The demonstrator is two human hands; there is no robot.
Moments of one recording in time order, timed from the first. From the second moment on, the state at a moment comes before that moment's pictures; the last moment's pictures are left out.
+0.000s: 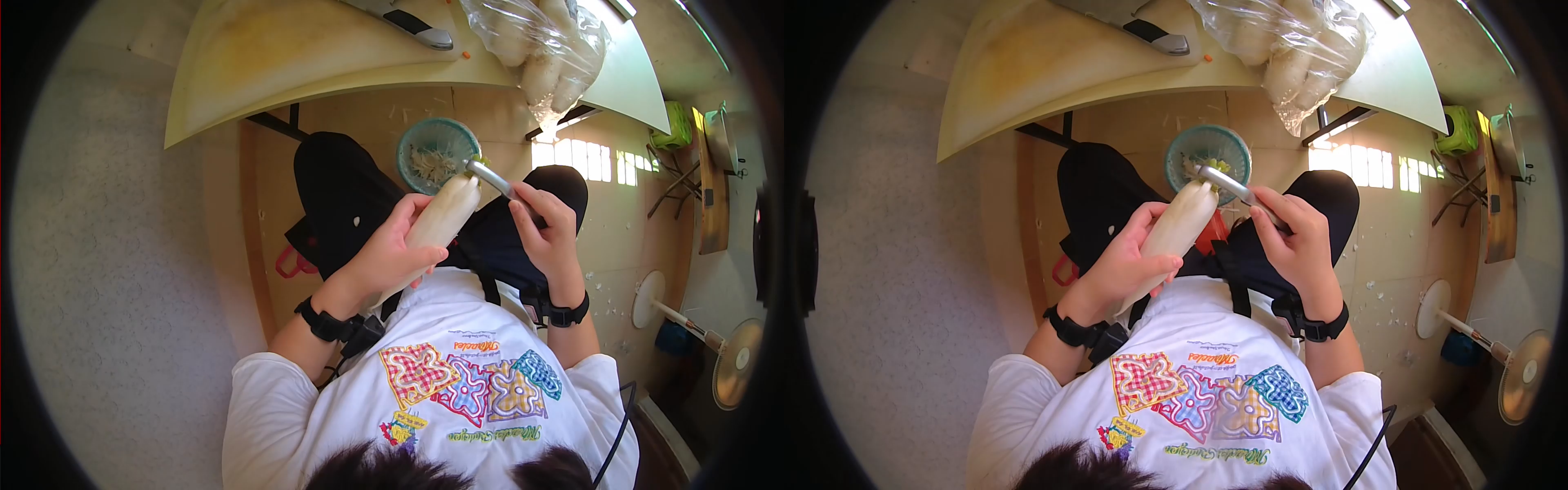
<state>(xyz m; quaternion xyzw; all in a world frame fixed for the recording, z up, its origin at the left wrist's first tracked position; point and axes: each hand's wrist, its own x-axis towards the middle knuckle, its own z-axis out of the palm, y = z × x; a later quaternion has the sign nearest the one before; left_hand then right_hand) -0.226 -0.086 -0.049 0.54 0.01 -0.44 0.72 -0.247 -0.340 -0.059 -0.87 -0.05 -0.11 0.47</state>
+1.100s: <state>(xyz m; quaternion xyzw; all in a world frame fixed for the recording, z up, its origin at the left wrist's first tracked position) -0.225 -0.091 -0.053 0.59 0.05 -0.37 0.72 -0.254 -0.311 -0.039 -0.86 -0.12 0.06 0.49</state>
